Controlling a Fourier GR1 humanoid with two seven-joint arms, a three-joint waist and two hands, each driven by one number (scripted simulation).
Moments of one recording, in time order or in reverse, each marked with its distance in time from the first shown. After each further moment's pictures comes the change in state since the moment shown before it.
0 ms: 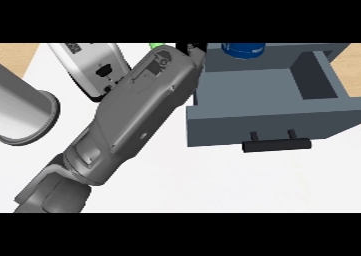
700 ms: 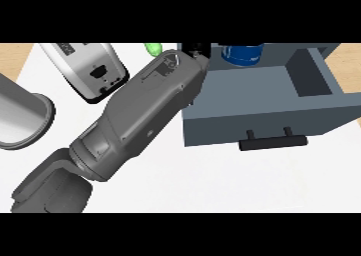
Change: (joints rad) left arm -0.057 0.000 -0.167 0.161 0.175 0.038 -0.066; right arm 0.007 -0.003 -0.011 -0.013 -0.033 0.011 0.015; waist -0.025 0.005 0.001
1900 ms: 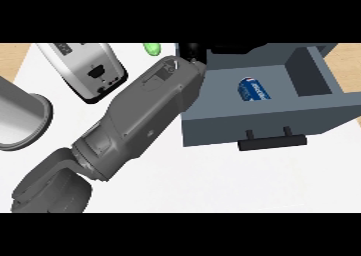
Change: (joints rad) left arm -0.002 0.000 -0.114 0.073 0.182 0.081 -0.134; right arm -0.064 -0.048 -0.013 -0.043 0.091 0.016 -0.044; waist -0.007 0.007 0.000
